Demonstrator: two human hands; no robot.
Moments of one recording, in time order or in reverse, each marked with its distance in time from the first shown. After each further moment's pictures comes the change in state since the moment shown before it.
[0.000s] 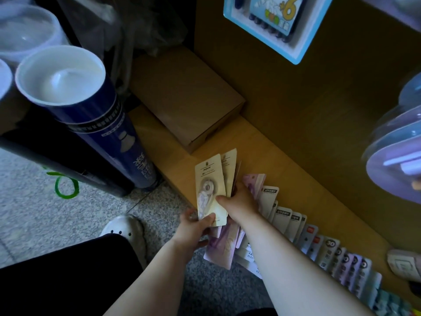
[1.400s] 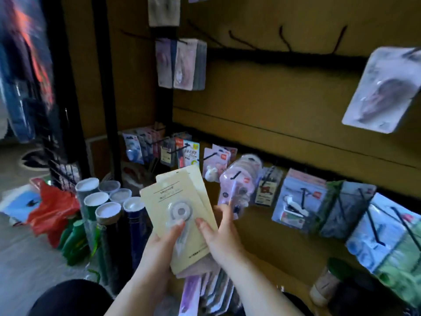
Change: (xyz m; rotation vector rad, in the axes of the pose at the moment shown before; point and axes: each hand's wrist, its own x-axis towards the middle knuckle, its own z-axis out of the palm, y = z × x) left_hand -0.359 0.018 0.022 -0.075 -0.260 0.927; right_hand -0.354 -0.039 -0.093 0.261 0.306 -0.721
